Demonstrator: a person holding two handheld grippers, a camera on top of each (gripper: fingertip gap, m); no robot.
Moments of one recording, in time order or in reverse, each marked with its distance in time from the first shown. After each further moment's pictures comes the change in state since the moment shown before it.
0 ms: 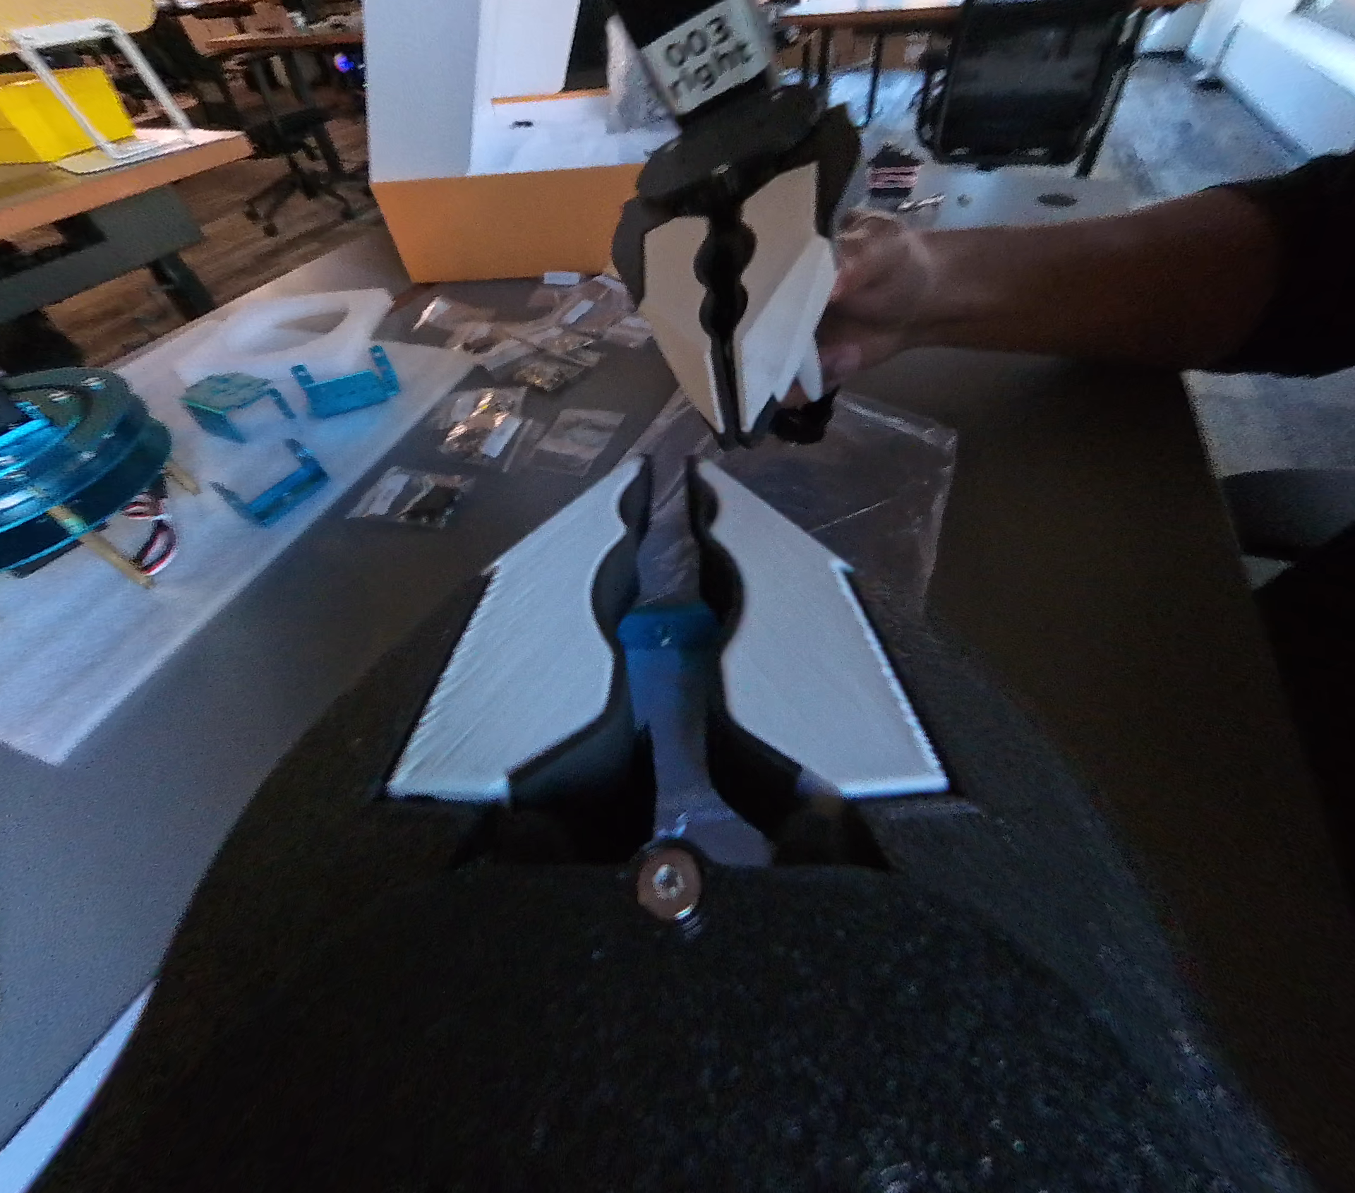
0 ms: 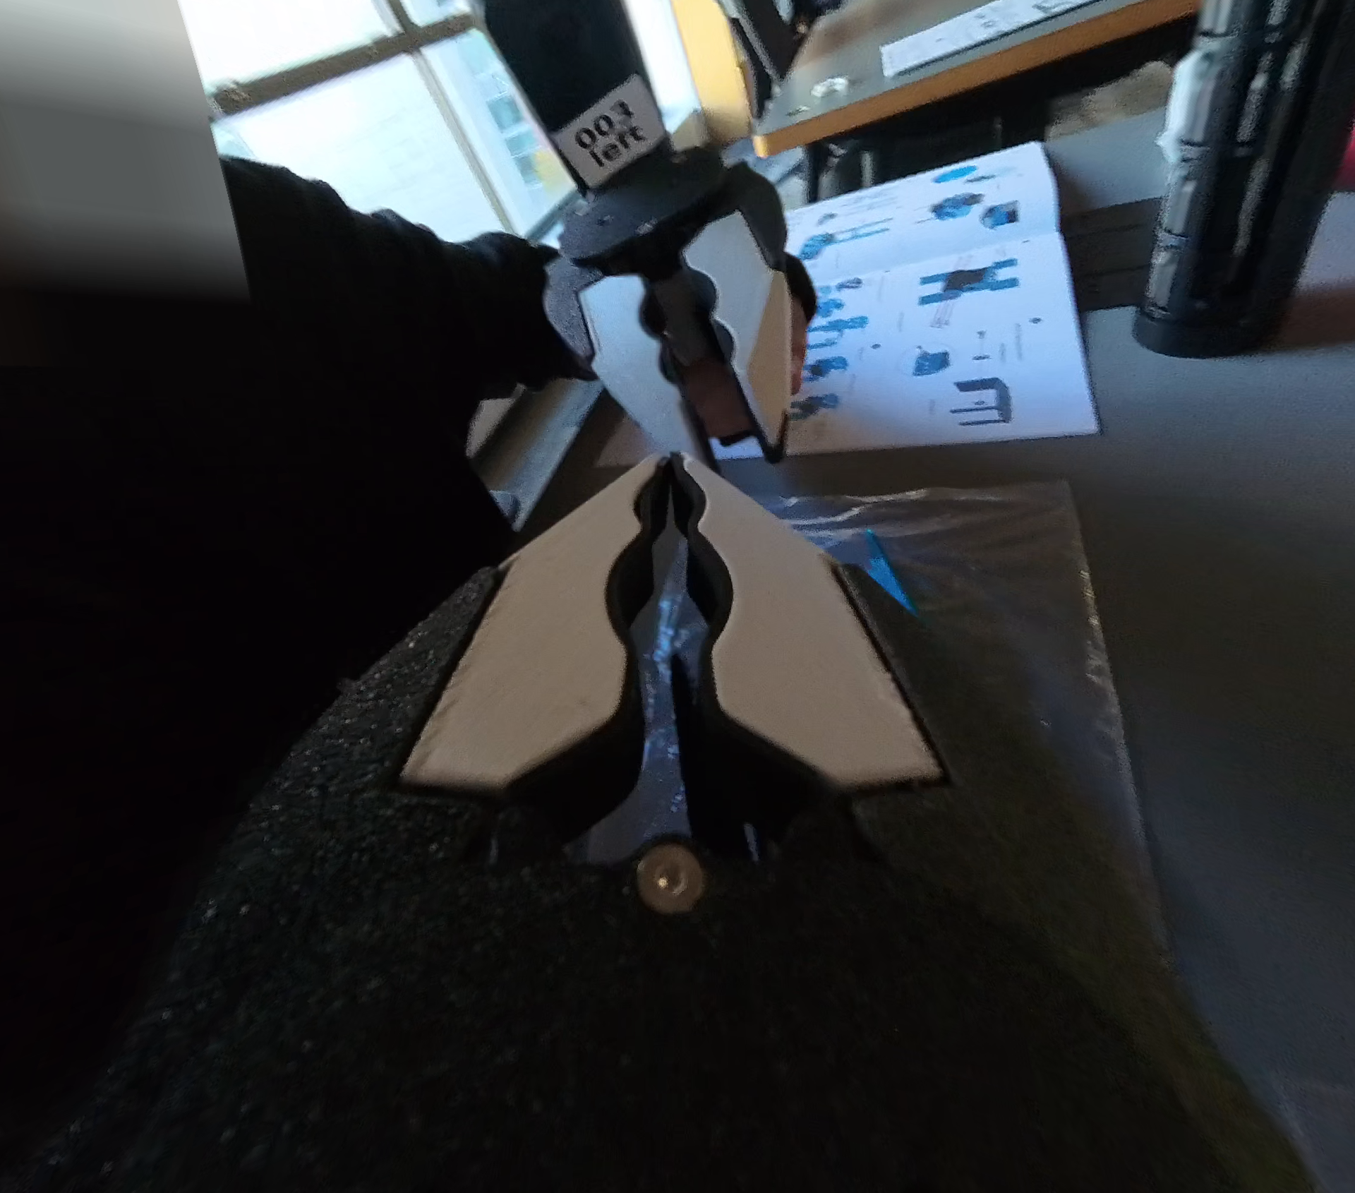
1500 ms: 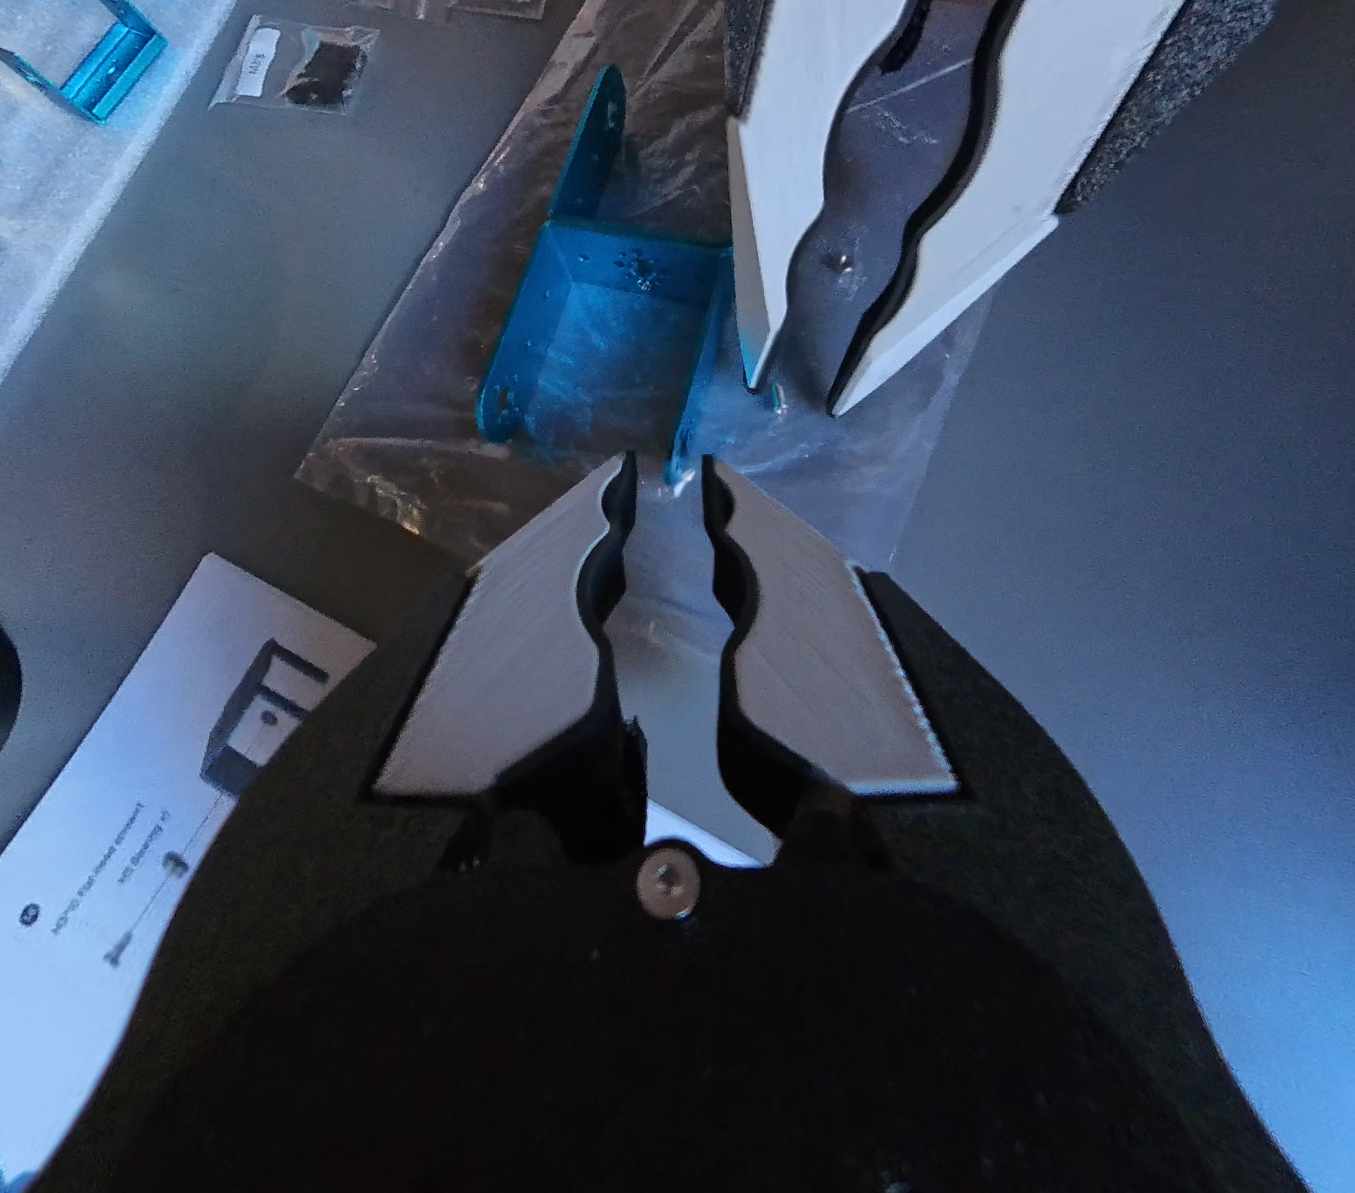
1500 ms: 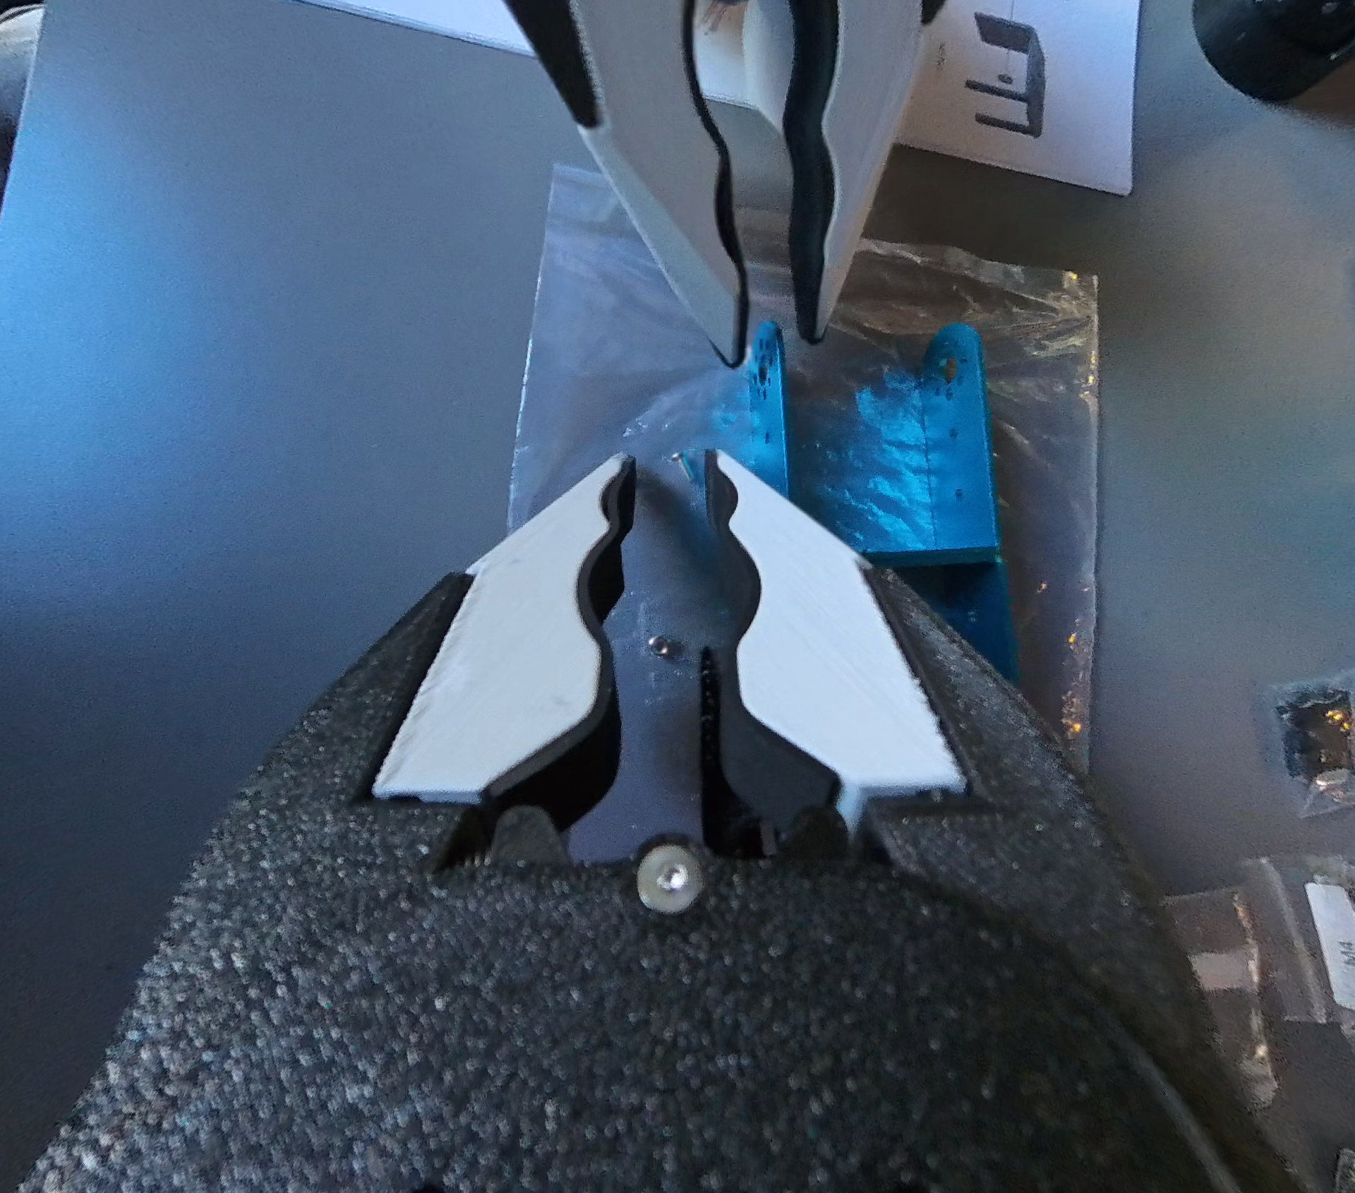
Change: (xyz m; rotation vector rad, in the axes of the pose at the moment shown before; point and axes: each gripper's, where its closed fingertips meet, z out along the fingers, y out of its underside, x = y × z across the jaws) left arm -0.004 0.112 -0.035 -0.534 -0.001 0.031; right arm 0.035 0.107 0.050 -0.672 0.439 -0.329
